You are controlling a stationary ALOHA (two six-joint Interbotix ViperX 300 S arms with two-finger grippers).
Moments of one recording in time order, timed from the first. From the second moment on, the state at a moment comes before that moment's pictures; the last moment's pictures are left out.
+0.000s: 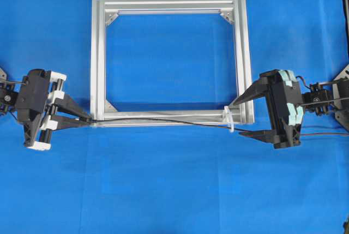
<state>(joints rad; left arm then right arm) -0.24 -0.23 1.32 -0.09 -0.58 -0.06 0.15 -0.23 1.19 -0.01 -0.40 0.19</state>
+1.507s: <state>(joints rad) -0.25 -0.41 1.24 -0.09 -0.34 -0.06 0.14 -0.38 1.10 -0.01 -0.15 0.19</state>
